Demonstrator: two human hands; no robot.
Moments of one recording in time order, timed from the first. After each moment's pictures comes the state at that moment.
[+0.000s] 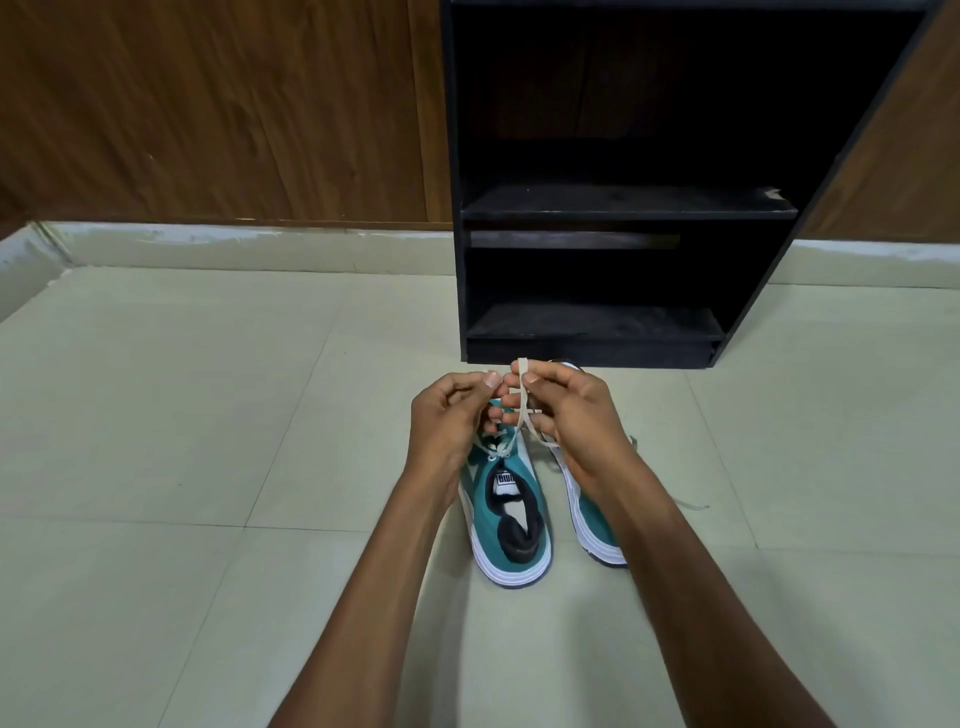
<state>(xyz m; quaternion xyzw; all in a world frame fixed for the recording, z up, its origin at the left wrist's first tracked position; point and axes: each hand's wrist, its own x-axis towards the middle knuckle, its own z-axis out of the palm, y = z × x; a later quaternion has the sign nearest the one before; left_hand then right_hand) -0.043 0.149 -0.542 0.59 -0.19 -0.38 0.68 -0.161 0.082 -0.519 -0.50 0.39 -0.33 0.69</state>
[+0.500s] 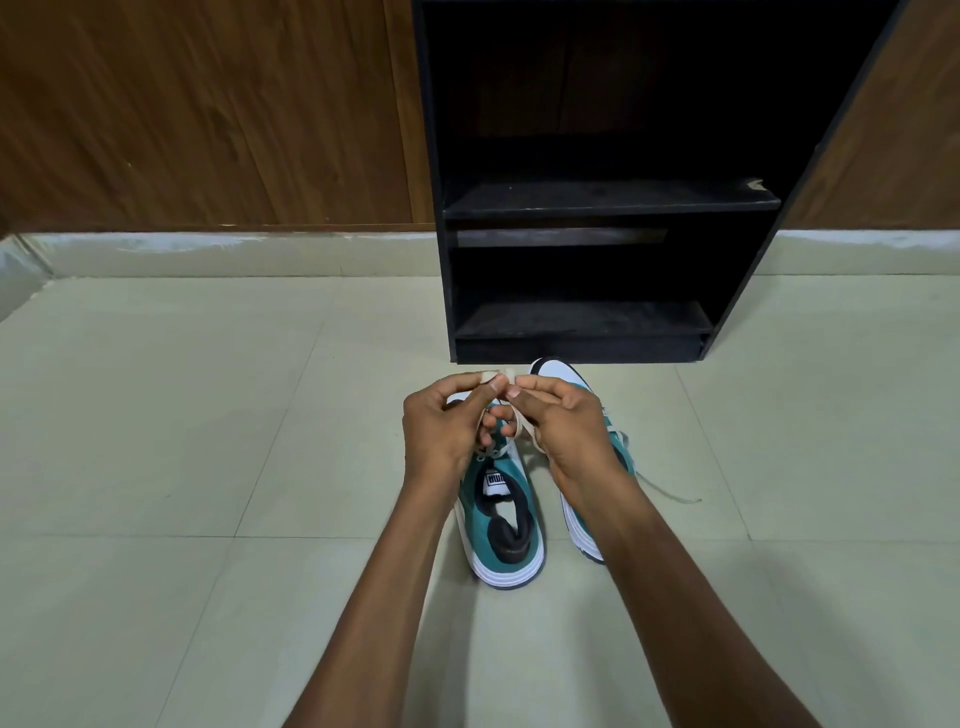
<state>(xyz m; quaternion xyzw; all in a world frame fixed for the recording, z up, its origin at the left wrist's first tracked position) -0.057 0.143 -0.538 0.61 -0.18 -0.34 0.69 -0.161 0.083 -0.536 -0.47 0.44 -0.35 0.68</state>
